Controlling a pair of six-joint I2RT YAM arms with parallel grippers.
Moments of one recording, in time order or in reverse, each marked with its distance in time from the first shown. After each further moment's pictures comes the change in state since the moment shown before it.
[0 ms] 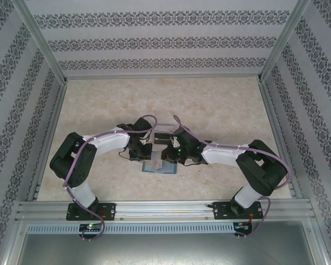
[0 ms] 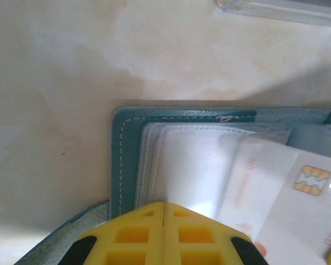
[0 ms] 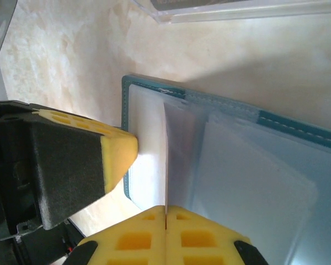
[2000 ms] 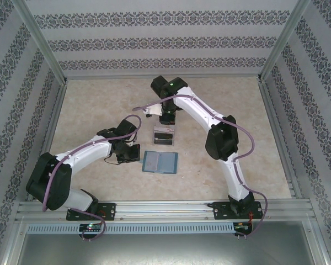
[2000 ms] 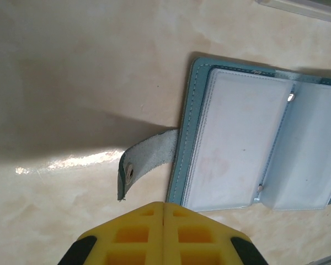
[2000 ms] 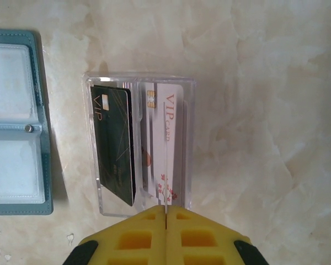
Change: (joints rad) left arm 0.082 -0.296 -0.161 -0.042 -0.027 0.026; right arm -0.109 0.683 1.513 -1.374 0.352 -1.824
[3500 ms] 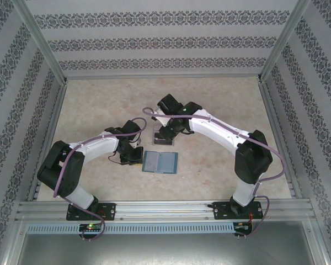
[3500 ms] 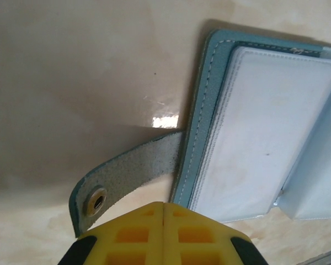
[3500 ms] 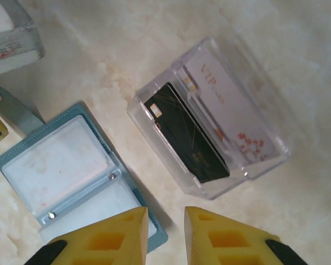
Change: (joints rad) left arm -0.001 0.150 0.034 -0.003 0.080 0.034; right arm 0.101 -0.513 -0.767 0.516 0.032 0.776
